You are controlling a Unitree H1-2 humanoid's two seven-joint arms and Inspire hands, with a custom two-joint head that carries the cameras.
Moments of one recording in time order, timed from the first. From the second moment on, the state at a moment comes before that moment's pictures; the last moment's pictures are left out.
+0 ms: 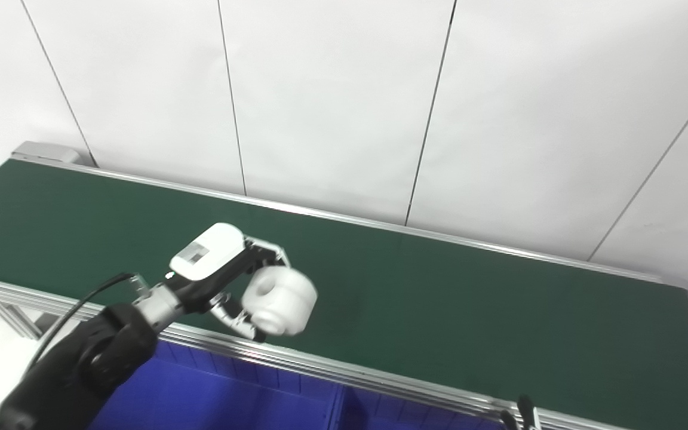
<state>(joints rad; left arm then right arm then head) -0.04 0.60 -0.09 -0.16 0.52 -0.29 -0.16 0.32 0.02 0.12 0.09 -0.12 -0.40 -0.07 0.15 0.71</state>
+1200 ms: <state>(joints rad) 0.24 0.65 0.01 -0.37 0.75 -0.10 -0.39 0.26 -0.02 0.10 0.00 -0.03 -0.24 0.01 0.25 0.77</state>
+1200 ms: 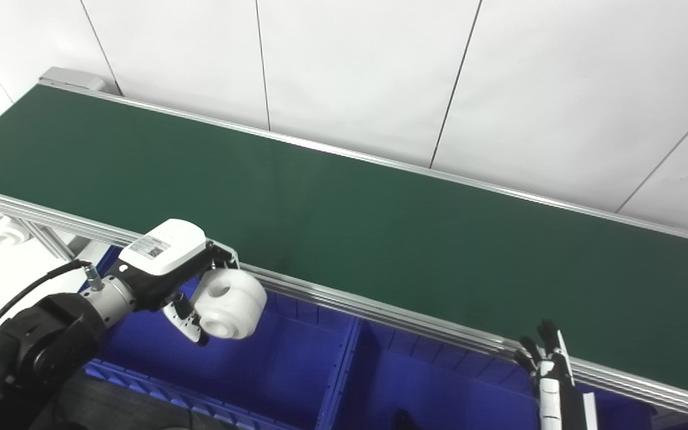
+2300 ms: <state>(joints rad) 0.31 0.30 0.08 -0.50 0.27 0.06 -0.39 0.26 0.02 0.11 0.00 -0.10 -0.24 -0.01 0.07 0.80</state>
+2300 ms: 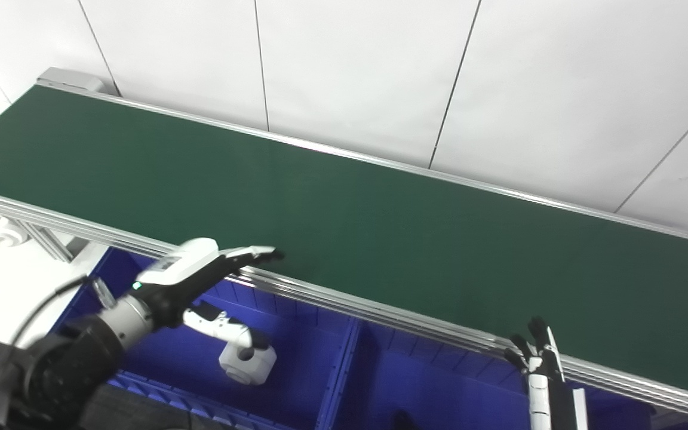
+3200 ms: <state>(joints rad) 0.26 0.12 -0.01 -0.22 0.05 0.08 -0.25 0.22 0.14 0.18 0.07 -0.28 -0.22 -0.20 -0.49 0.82</state>
